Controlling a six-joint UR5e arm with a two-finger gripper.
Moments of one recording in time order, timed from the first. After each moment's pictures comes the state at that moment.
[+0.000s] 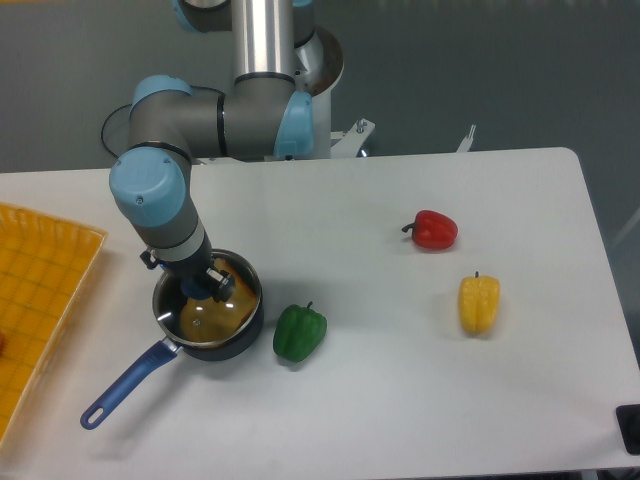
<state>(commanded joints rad) 2.08 -1.92 -1.64 -1.18 1.58 0.61</state>
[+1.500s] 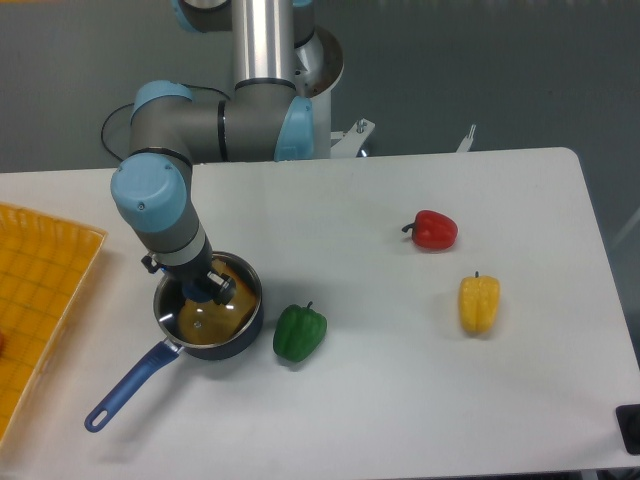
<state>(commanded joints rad) 2.08 -1.94 -1.63 -1.18 1.58 0.61</state>
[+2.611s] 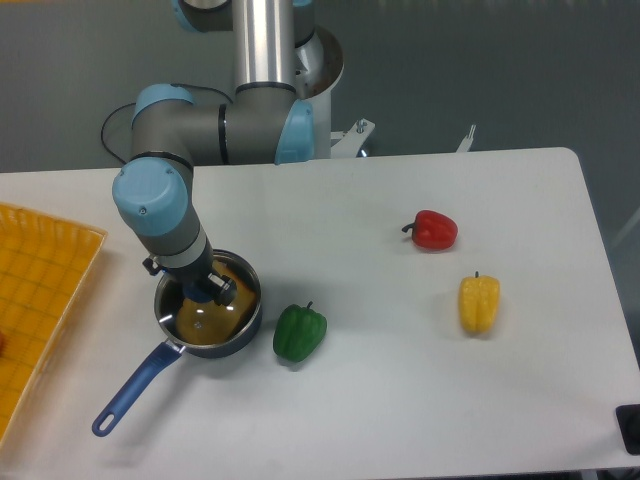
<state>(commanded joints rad) 2.08 -1.94 -1.64 -1.18 1.58 0.62</state>
